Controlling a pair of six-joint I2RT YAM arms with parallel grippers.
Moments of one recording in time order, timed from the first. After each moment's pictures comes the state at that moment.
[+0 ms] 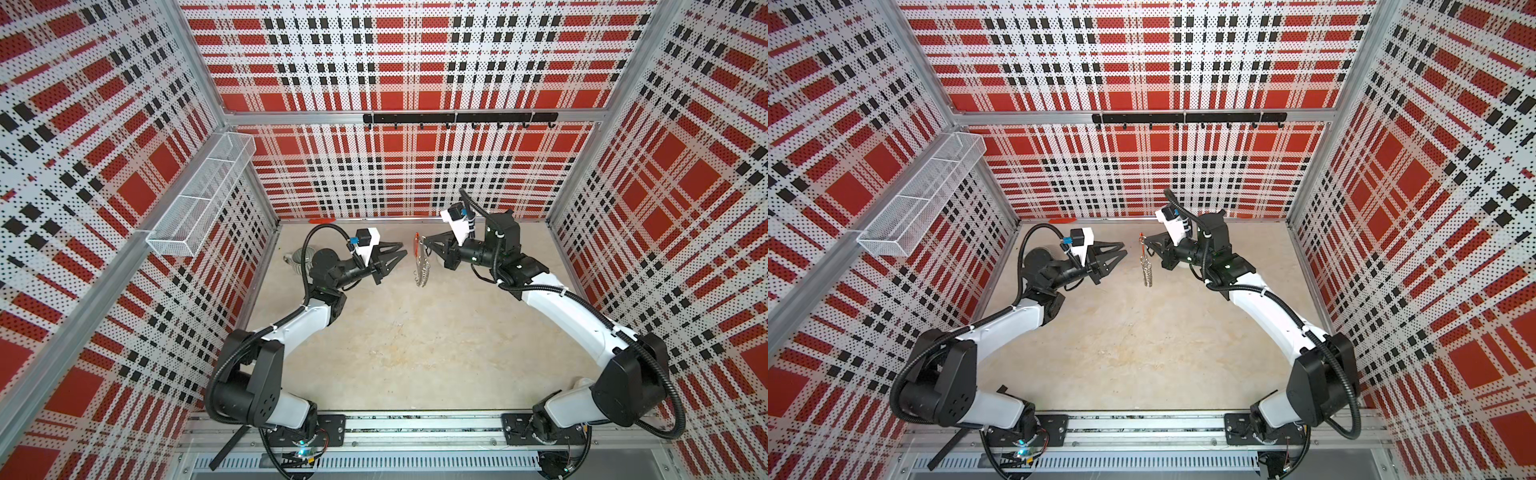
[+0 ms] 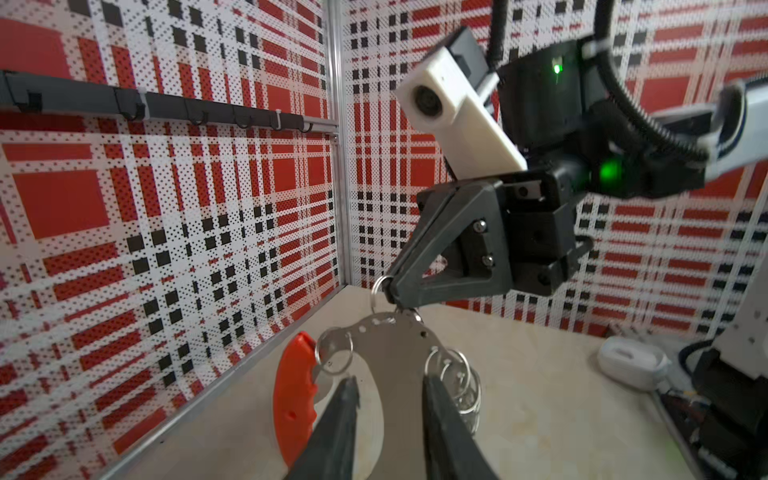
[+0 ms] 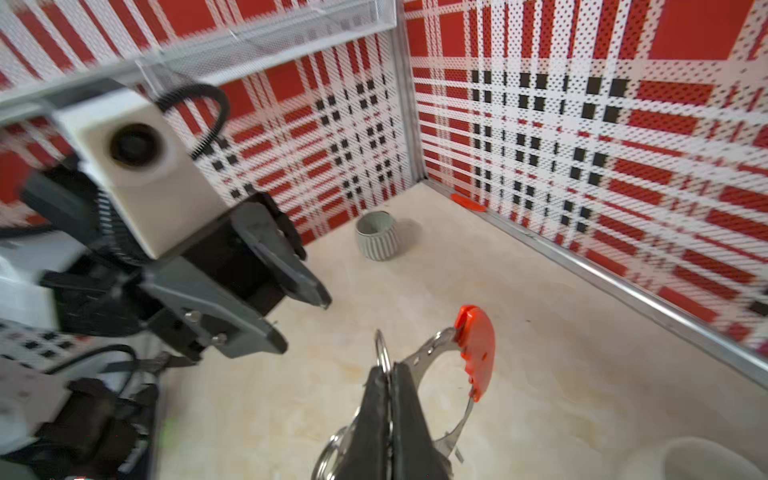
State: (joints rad) left arm -0.32 1.44 0.83 0.81 0.88 -0.05; right arm 0.50 1.47 1.28 -0.07 -0.51 -0.02
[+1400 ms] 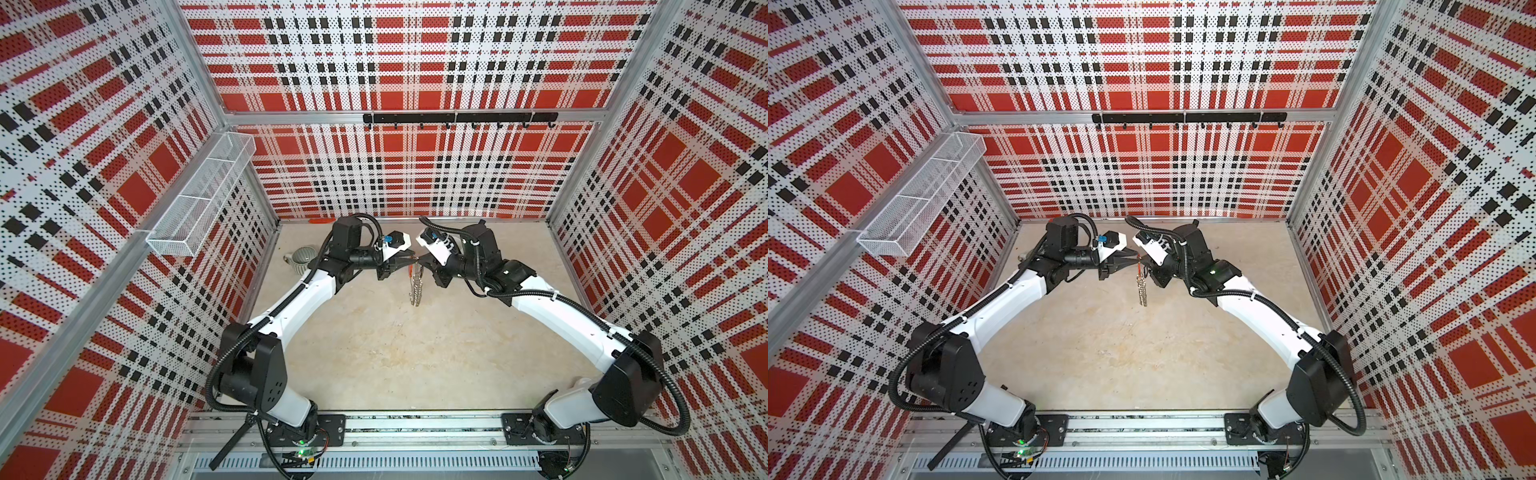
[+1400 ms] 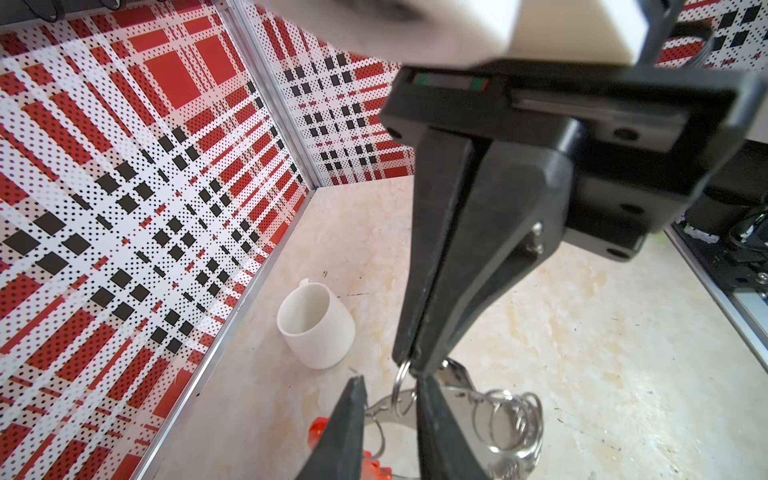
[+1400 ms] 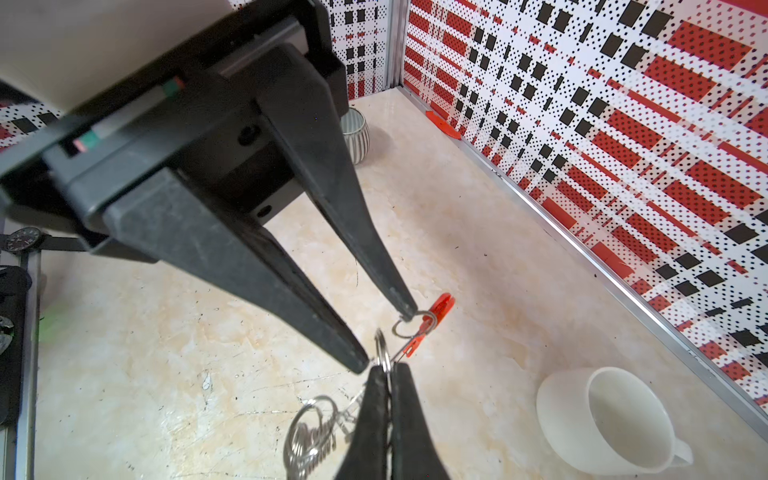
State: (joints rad) left arm -0.37 1.55 1.24 -0.13 0.92 0.65; right arm 0.63 1.48 1.30 -0.29 -0.29 -0.27
